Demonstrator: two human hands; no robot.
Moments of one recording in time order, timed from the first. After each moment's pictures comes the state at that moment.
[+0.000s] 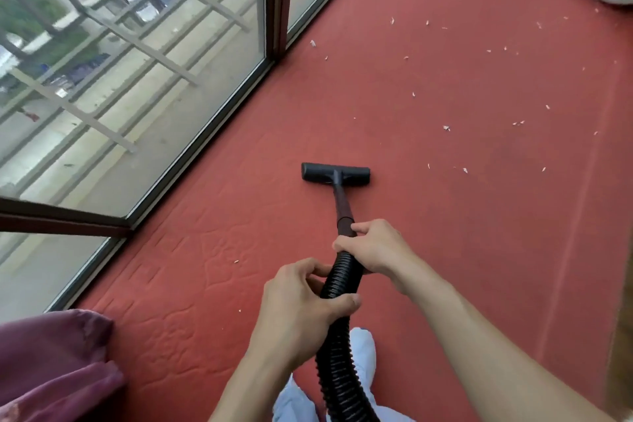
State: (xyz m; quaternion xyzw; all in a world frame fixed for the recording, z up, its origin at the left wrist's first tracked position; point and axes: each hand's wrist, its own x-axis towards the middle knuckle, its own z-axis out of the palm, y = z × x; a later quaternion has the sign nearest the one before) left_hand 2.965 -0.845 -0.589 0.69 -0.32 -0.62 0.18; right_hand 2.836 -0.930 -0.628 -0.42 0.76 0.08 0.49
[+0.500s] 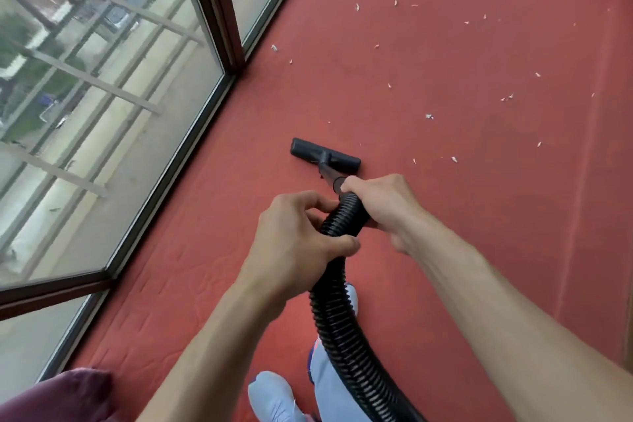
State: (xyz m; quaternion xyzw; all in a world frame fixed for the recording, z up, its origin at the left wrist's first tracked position) left_hand 2.919 -0.995 -0.574 0.66 -0.40 -0.61 0.19; right_hand 2.776 -1.048 -0.623 -0.29 0.79 -0.11 0.53
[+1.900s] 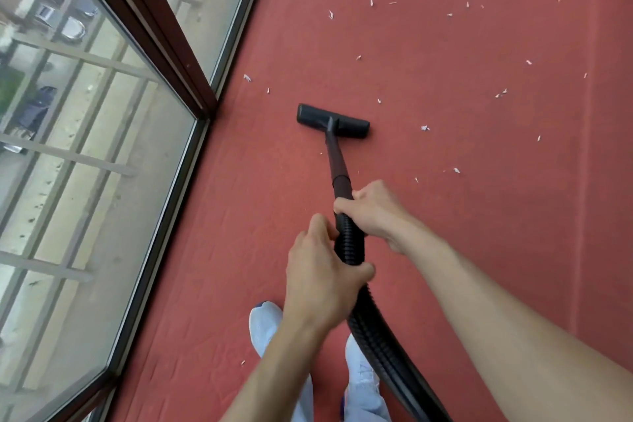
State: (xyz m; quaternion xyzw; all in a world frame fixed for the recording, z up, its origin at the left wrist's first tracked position) left_hand 2.908 -1.156 -0.624 0.67 -0.47 -0.56 0.10; right_hand 2.791 -1.215 -0.669 -0.34 0.79 -0.03 0.52
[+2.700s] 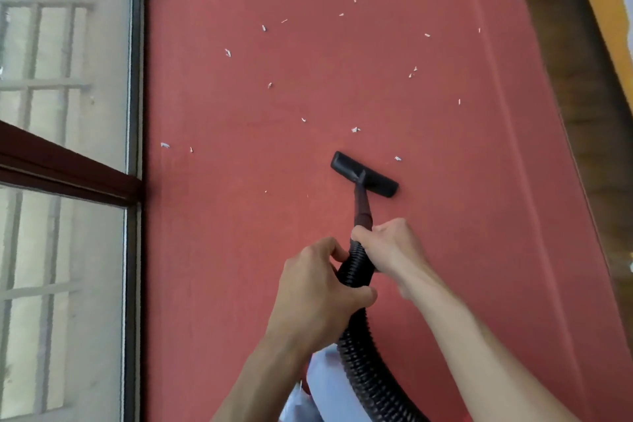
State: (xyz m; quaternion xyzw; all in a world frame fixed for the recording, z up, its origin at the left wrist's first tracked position) left_hand 2.831 -1.226 -0.592 0.52 -0.60 -0.61 -0.04; right_hand 2.693 -1.193 -0.644 -0.11 0.88 -0.15 0.44
